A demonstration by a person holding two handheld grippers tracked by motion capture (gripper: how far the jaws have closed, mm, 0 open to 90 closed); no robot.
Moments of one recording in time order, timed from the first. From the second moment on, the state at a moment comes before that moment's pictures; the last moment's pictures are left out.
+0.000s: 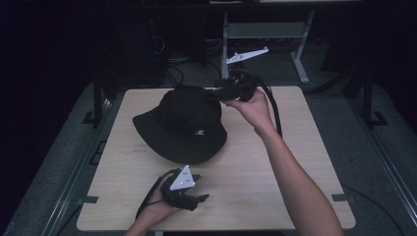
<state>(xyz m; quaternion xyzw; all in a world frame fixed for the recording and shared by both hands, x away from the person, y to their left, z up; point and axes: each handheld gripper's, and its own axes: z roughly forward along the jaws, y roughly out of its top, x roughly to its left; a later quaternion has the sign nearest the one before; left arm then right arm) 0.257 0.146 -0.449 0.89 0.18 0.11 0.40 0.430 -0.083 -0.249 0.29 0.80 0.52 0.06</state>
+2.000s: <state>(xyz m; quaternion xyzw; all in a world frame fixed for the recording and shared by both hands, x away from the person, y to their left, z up) 0.261 0.150 -0.451 0.89 0.19 0.12 0.41 0.402 -0.180 -0.314 0.35 0.80 0.49 0.05</state>
